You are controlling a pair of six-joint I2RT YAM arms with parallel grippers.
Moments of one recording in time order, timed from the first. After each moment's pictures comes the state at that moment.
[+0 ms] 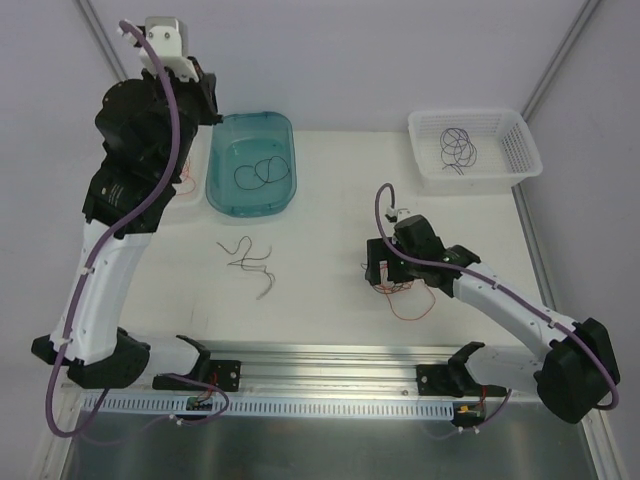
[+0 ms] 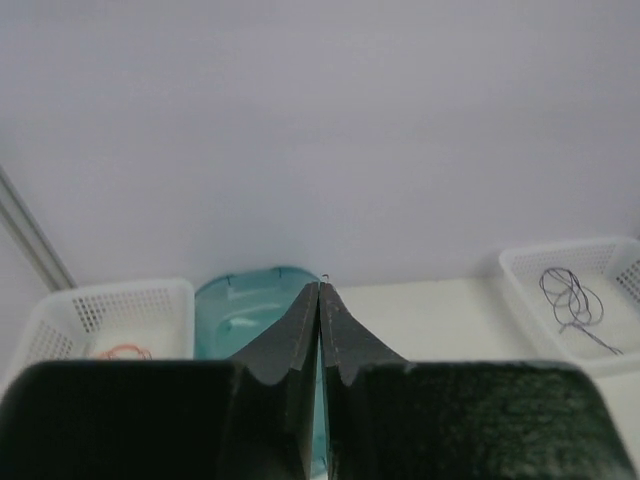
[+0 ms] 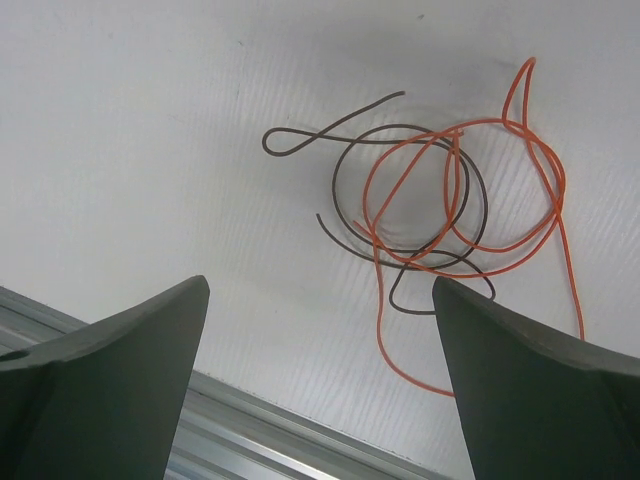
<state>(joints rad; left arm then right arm) -0.48 1.27 1.90 -0.53 -0.35 -0.03 0.64 1.17 0.79 -0.53 0.02 0.40</state>
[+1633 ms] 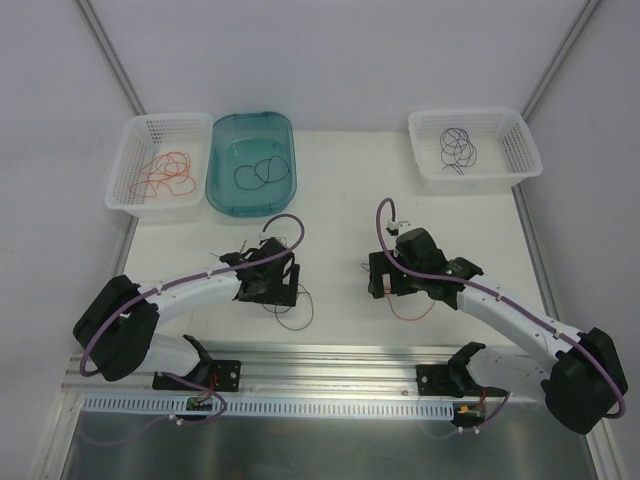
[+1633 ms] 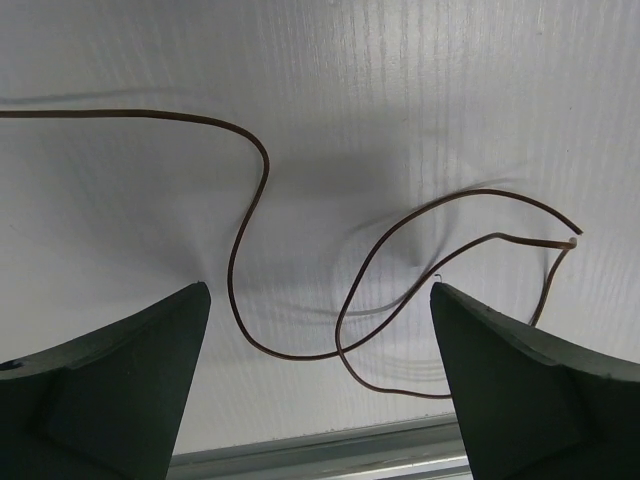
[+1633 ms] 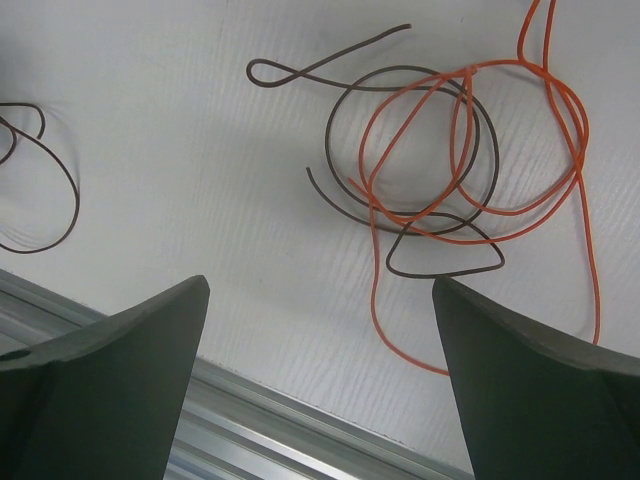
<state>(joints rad) -0.75 1.34 0.68 -0.53 -0.15 -0.61 0.67 1.09 0.69 -0.52 0.02 0.40</state>
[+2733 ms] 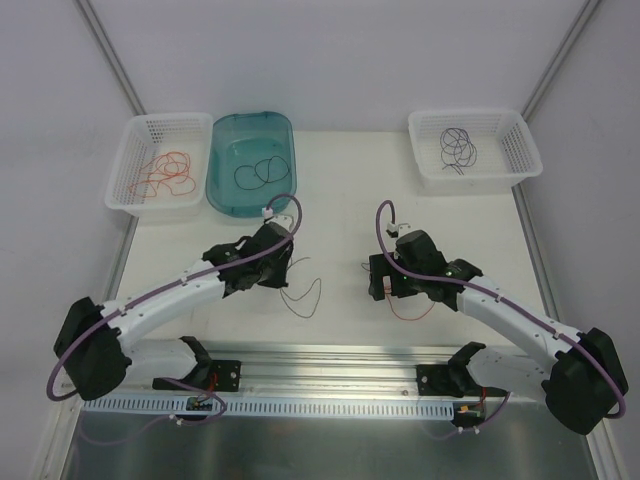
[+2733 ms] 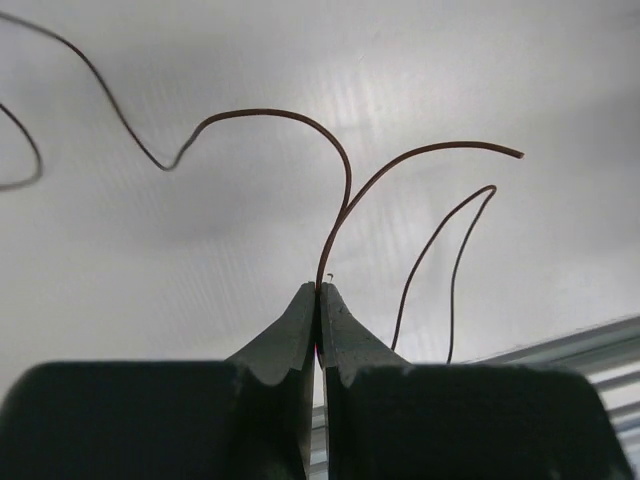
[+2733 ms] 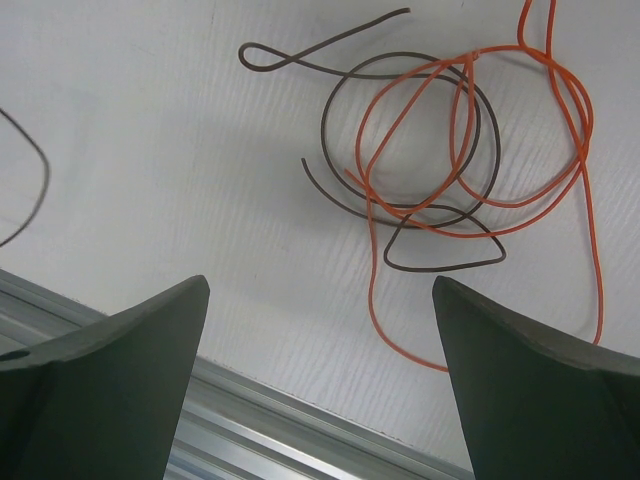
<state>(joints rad) -0.81 1.24 0.80 -0.61 -0.20 -0.56 0.67 1.08 0.67 -0.52 0.02 0.40</state>
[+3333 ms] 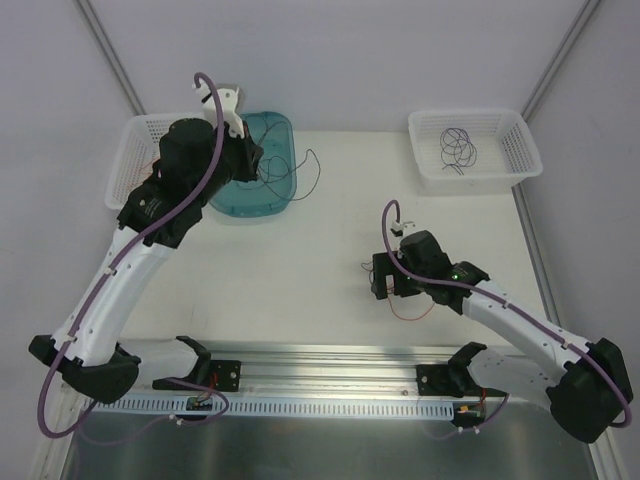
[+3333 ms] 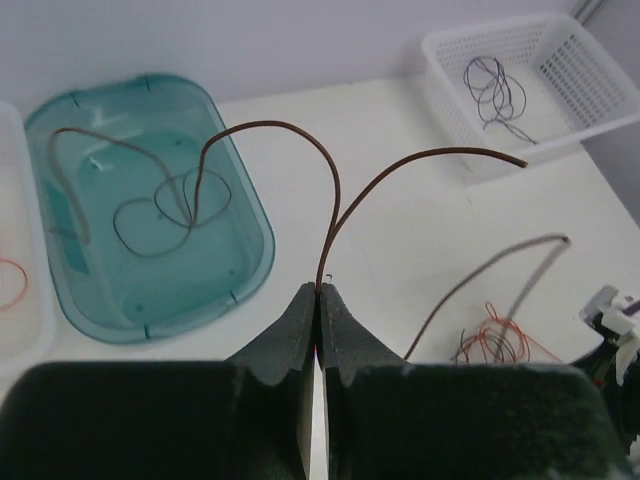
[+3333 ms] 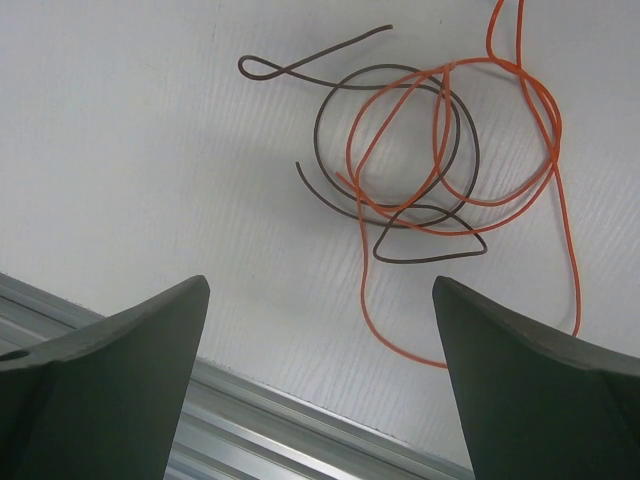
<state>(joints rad) -0.55 1.18 1.55 -0.63 -0.16 -0.21 0.67 1.03 0.67 -0.54 0.05 0.40</state>
